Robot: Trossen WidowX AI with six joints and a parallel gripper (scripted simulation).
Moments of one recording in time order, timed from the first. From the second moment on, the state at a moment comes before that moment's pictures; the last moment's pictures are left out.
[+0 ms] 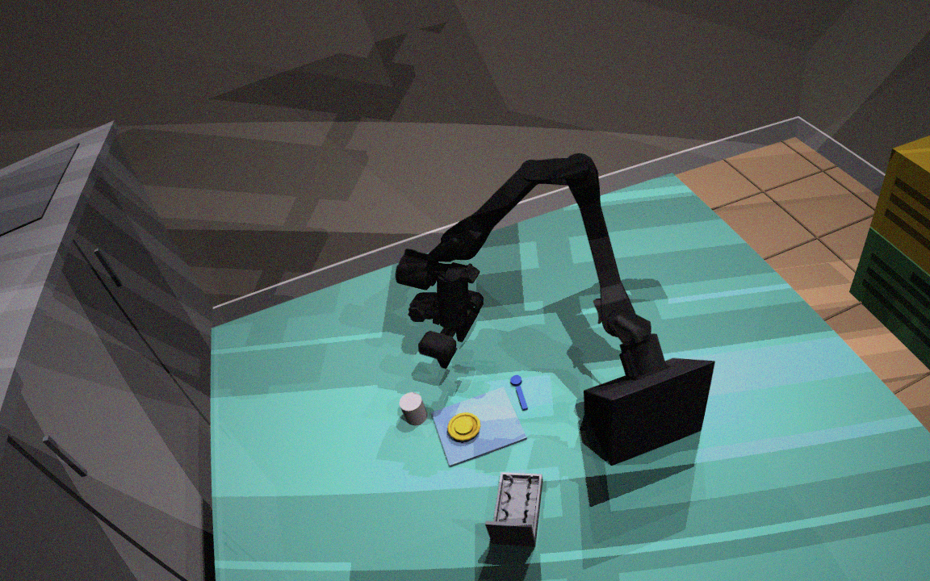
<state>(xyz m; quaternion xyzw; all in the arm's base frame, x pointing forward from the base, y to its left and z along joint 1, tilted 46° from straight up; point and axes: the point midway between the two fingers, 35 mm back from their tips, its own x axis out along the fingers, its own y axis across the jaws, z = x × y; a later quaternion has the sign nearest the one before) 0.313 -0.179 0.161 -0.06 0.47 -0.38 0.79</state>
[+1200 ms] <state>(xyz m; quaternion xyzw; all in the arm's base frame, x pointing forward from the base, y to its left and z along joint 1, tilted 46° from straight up) 0.338 -0.051 0.052 -0.32 0.64 -0.23 0.66</state>
